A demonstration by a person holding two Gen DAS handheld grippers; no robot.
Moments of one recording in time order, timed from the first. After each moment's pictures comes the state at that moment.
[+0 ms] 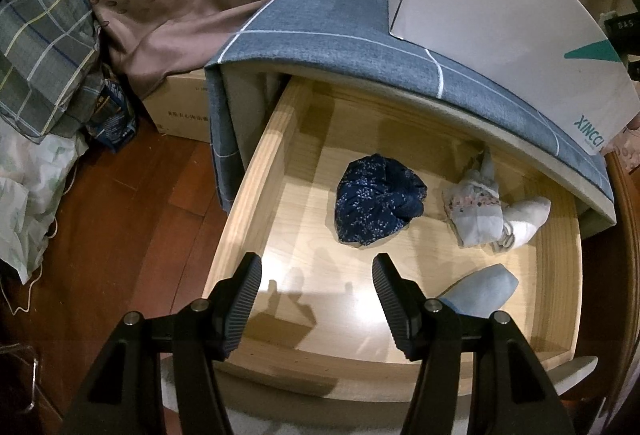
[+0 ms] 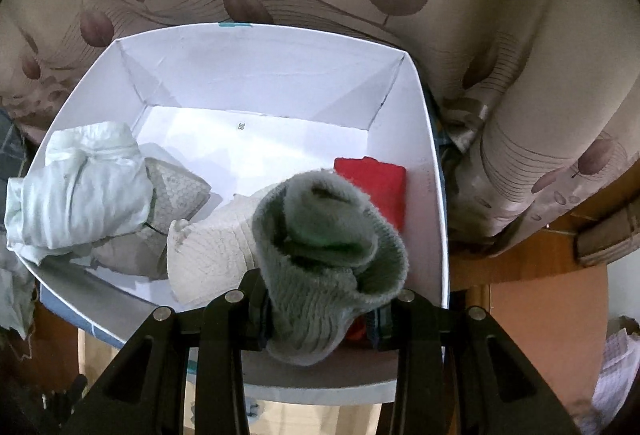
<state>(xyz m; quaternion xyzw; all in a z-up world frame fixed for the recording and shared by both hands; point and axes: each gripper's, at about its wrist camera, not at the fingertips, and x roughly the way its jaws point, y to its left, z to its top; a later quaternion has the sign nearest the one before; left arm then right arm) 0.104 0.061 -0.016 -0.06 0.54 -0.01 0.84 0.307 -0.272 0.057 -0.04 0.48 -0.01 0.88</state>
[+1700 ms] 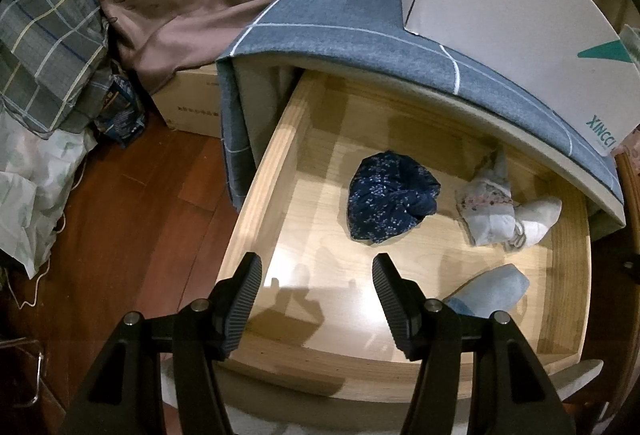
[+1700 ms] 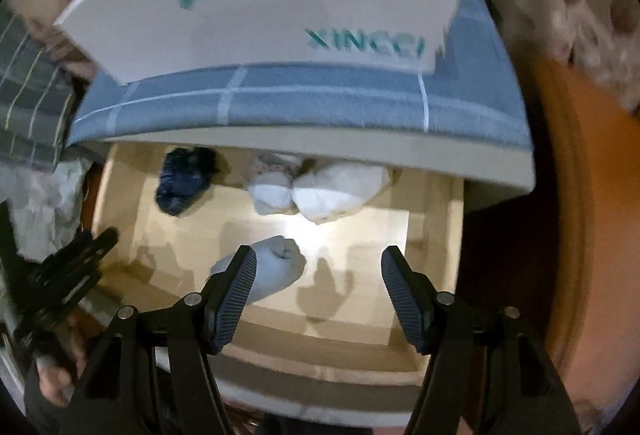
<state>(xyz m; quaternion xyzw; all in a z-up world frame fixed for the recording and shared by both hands) 0.106 0.065 -0.019 -0.06 0.54 0.01 0.84 0.170 -0.284 -0.058 0.05 0.56 0.07 0.82</state>
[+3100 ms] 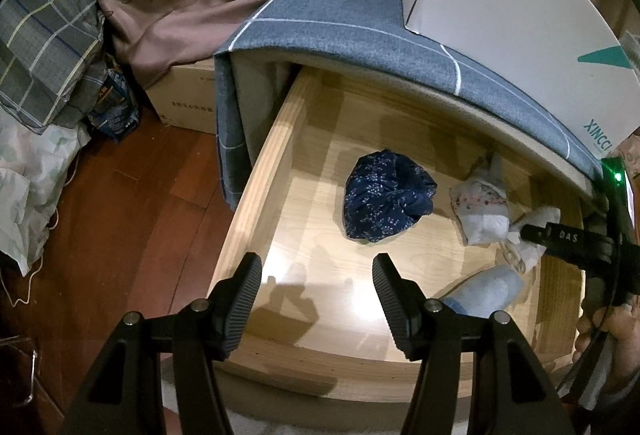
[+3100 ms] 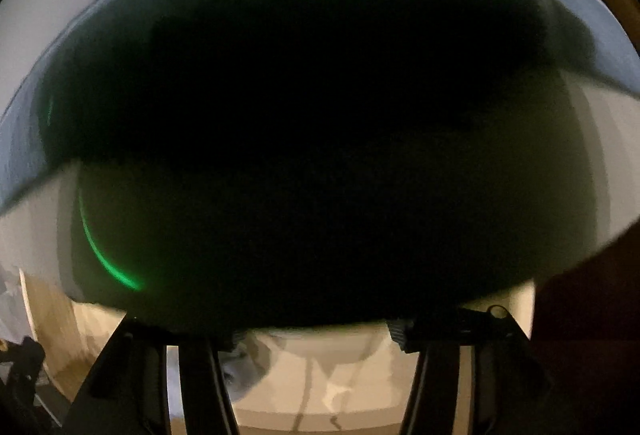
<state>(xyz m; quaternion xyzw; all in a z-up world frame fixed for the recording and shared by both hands) 0.110 0.066 -0.022 -0.07 0.55 0.00 0.83 0.255 -0.282 -0.158 0.11 0.59 -0.02 0.80</state>
